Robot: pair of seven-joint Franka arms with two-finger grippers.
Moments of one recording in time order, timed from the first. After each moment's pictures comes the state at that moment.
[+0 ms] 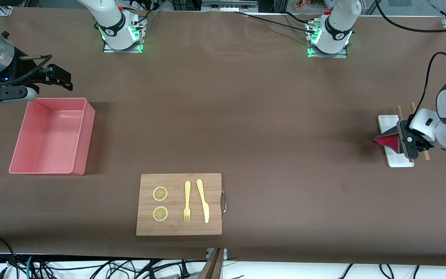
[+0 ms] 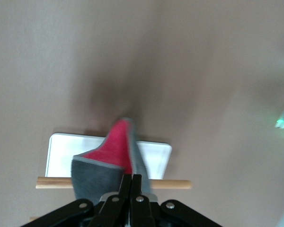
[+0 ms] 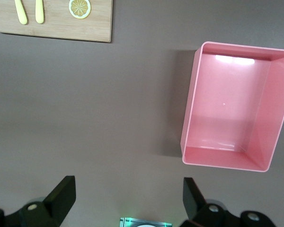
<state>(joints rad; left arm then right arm) 0.23 0.38 -0.13 -1.59 0.23 1.61 1.33 0.14 0.04 -0.02 -1.56 0.03 1.49 0.01</state>
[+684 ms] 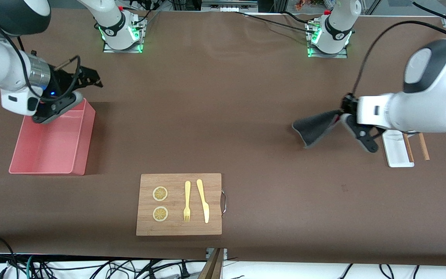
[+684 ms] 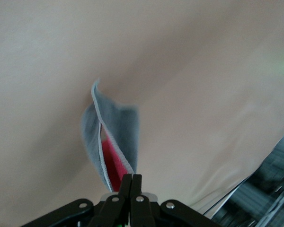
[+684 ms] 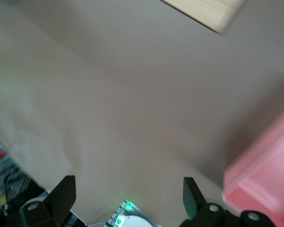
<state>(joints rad) 0.10 0.37 -0.39 -1.39 -0.21 1.42 0.36 0.15 0.14 0.01 -1.54 0.28 1.43 -0.47</state>
